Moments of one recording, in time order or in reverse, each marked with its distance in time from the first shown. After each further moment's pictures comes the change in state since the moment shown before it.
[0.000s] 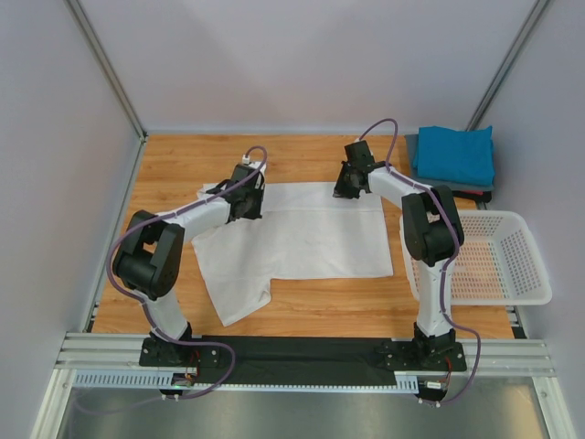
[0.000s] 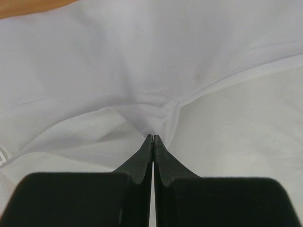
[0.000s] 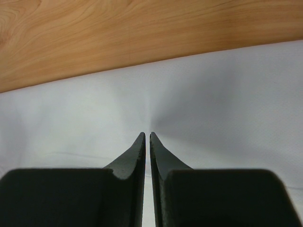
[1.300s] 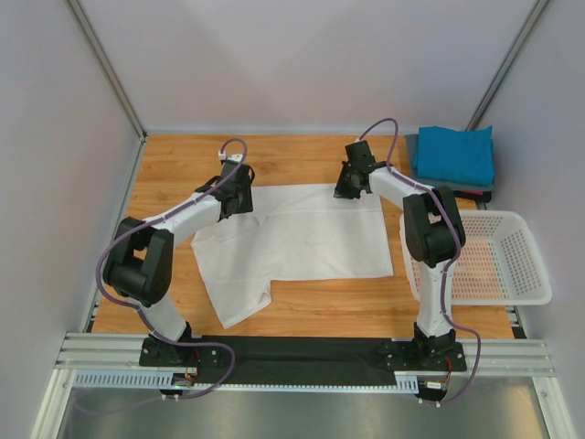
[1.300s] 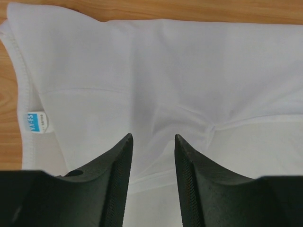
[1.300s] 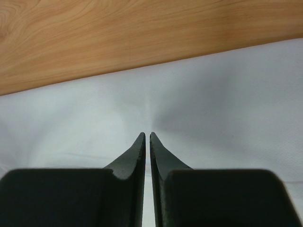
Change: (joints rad) left arm 0.041 -0.096 -0.014 -0.072 -0.165 -0.230; right arm 0.000 -0.015 -0.012 -0.007 0.000 -0.016
